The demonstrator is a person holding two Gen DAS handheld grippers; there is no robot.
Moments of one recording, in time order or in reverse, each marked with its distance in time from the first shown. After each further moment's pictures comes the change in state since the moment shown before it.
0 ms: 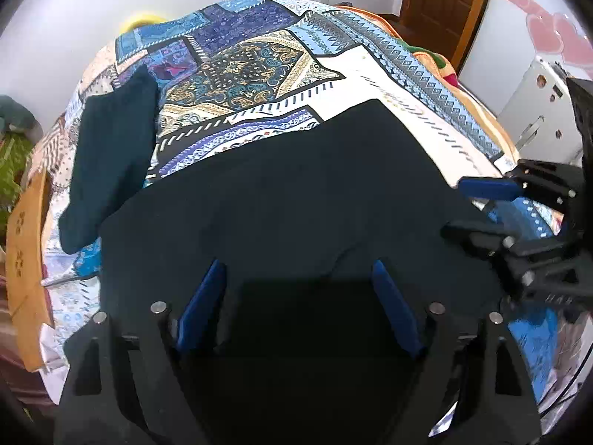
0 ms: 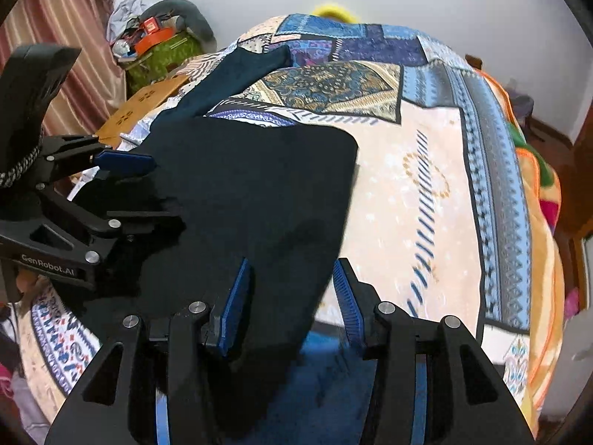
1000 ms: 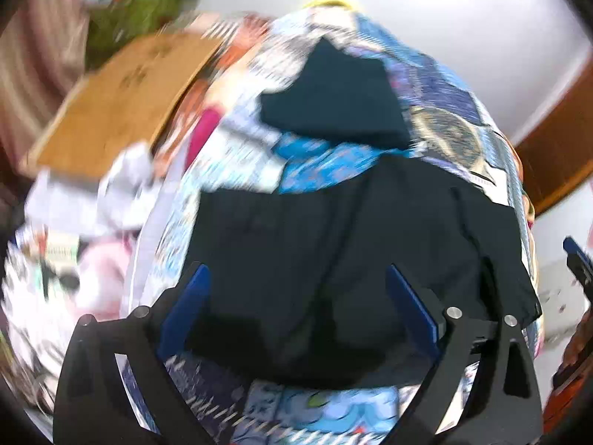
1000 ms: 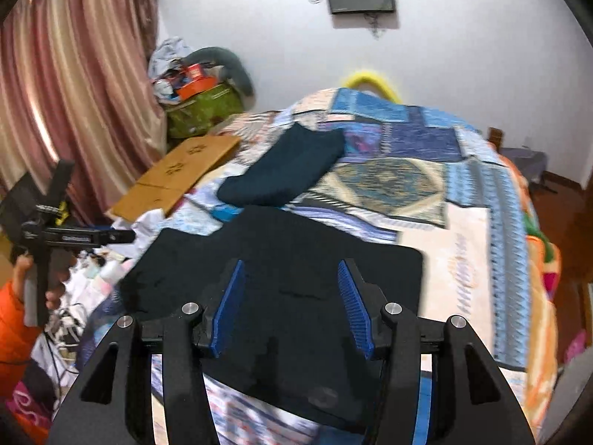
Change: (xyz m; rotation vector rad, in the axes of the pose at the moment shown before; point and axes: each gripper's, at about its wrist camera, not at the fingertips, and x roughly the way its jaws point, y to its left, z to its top) left arm -0.095 0.207 -0.171 -0.743 -0.072 0.064; right arm -0.047 0.105 0.049 -0.102 -0.207 0.102
